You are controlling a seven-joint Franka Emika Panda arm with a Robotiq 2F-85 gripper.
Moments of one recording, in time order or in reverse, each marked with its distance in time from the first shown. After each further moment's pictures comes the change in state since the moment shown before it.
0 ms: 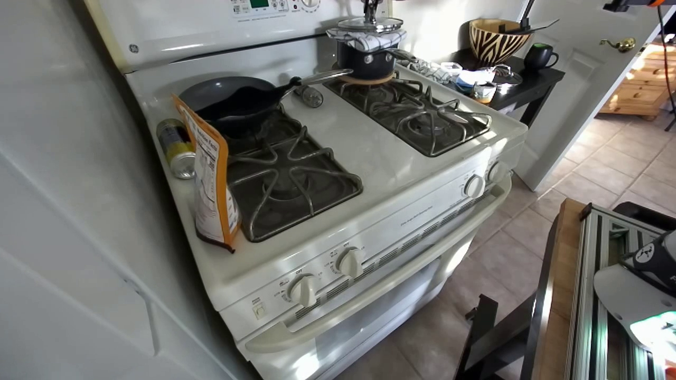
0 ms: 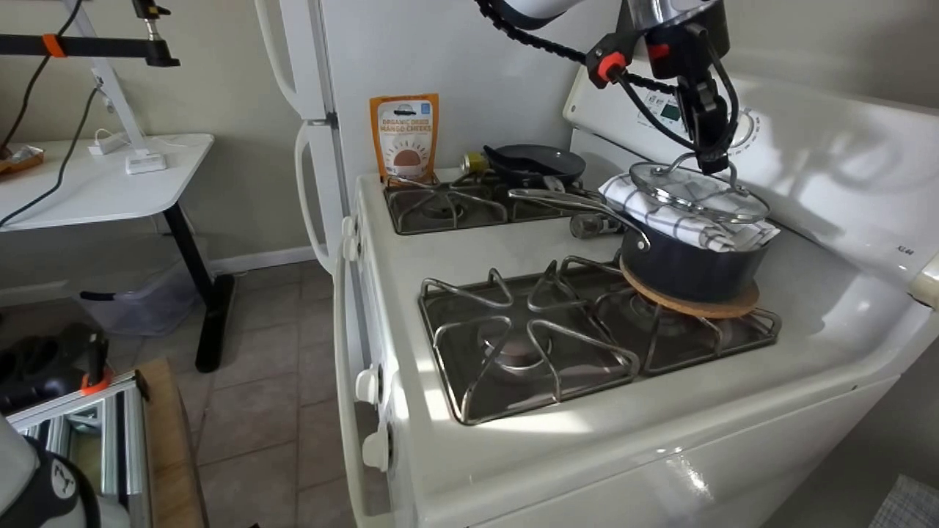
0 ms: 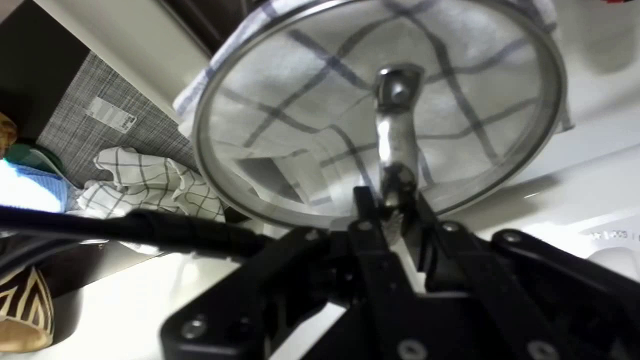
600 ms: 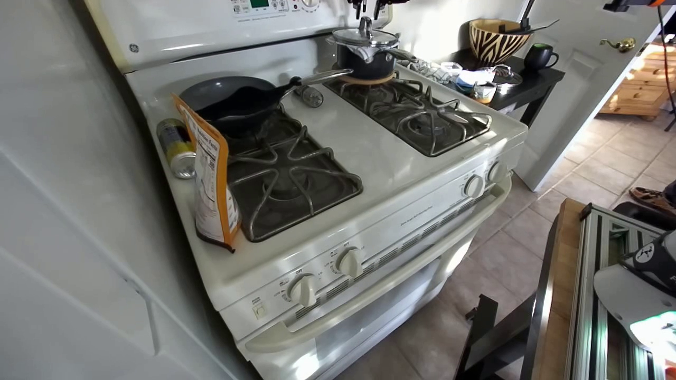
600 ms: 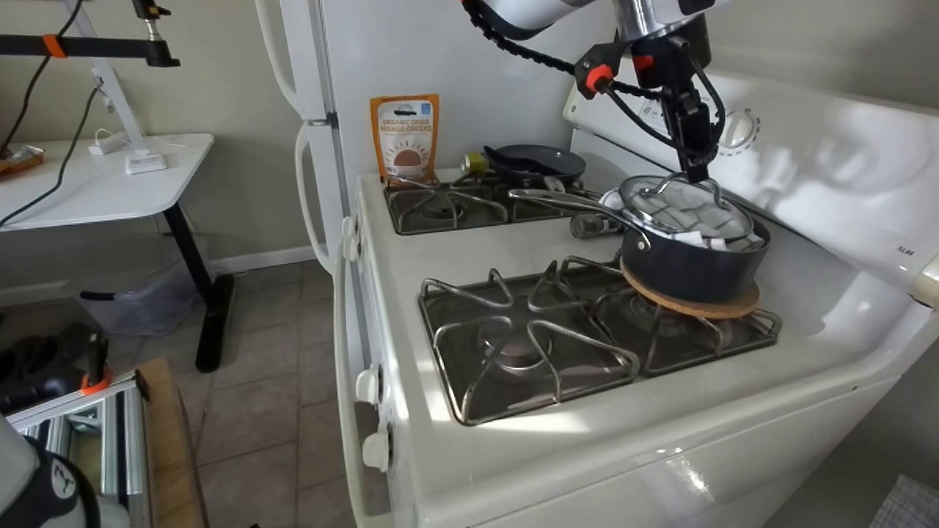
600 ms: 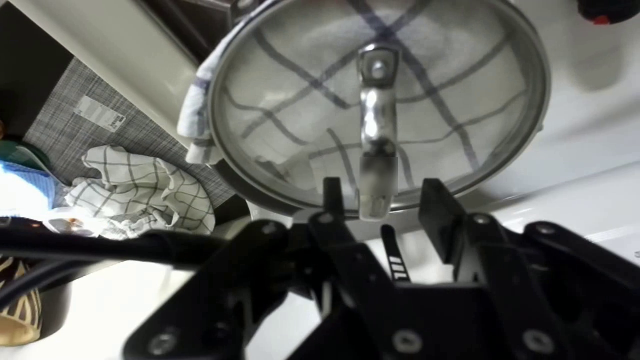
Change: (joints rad) arm 0.017 0.000 0.008 -0.023 -0.019 0.006 0.016
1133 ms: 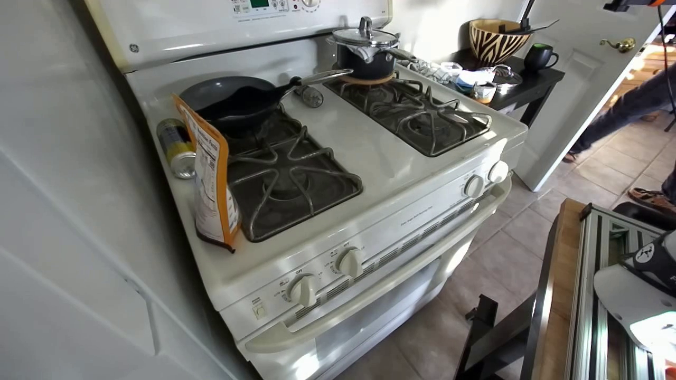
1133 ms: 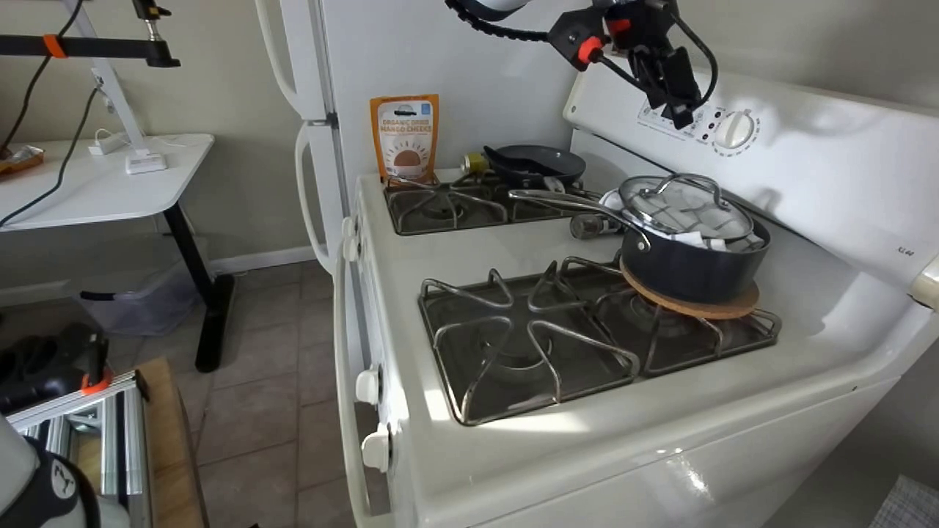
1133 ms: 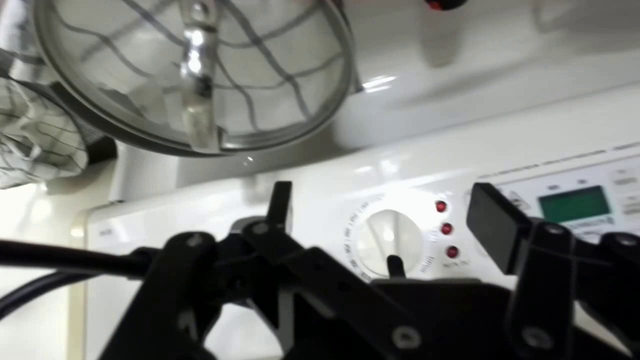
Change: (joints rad) arm 0.013 -0.036 0.069 -0.009 0.006 0.171 -0.127
